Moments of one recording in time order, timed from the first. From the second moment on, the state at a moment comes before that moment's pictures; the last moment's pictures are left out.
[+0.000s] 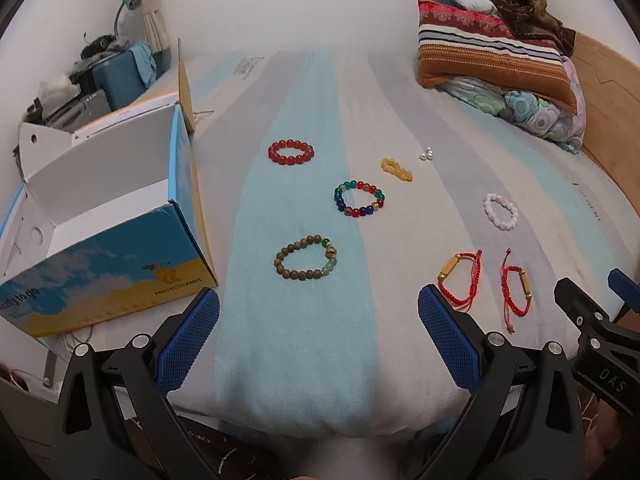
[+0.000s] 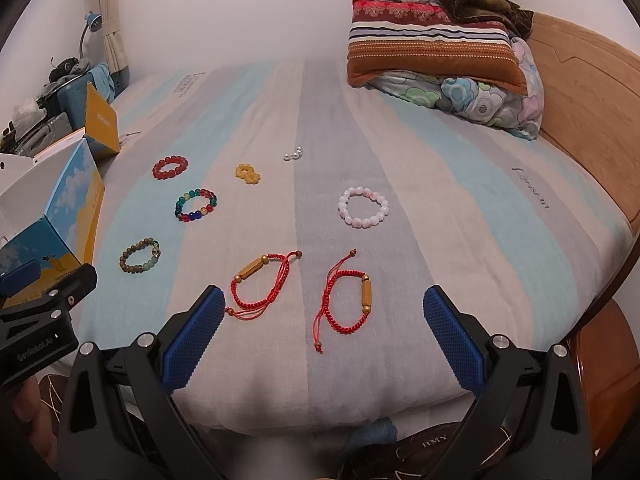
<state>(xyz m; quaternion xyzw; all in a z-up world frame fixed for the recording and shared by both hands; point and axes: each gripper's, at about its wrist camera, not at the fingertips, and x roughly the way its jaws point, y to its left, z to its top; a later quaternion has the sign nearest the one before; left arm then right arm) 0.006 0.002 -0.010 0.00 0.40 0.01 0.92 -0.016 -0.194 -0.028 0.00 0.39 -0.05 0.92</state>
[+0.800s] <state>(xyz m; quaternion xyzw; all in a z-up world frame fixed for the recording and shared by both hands) 0.001 -0.001 -0.006 0.01 0.40 0.00 0.92 -0.019 -0.192 -0.027 0.00 0.38 -0.05 0.92</state>
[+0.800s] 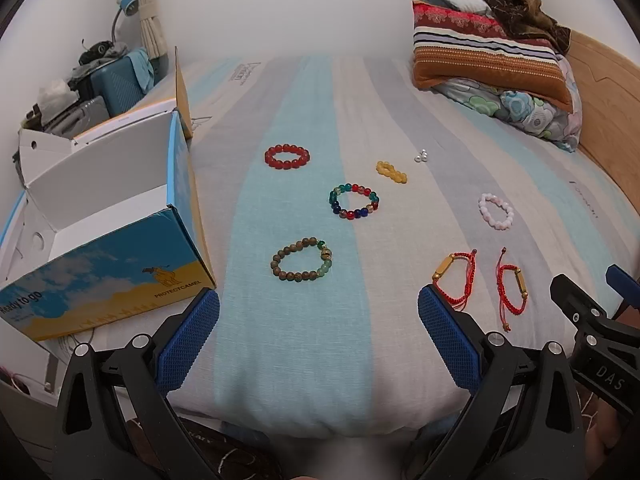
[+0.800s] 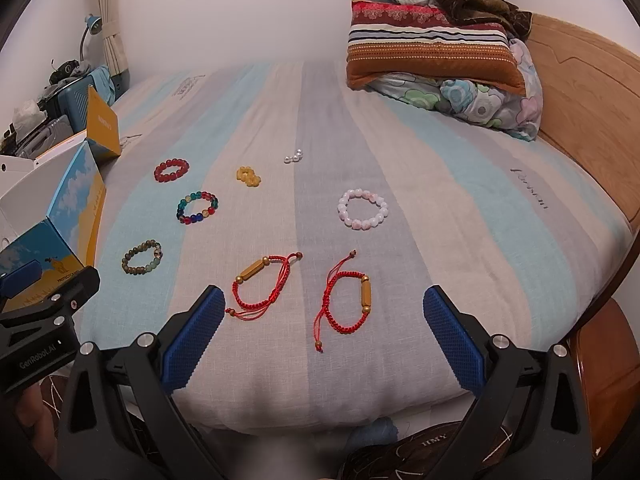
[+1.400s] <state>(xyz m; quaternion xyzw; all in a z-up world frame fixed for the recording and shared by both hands) 0.001 -0.002 -0.005 0.00 0.40 -0.01 0.92 -0.021 -0.193 -0.024 0.00 0.38 -0.05 0.92</state>
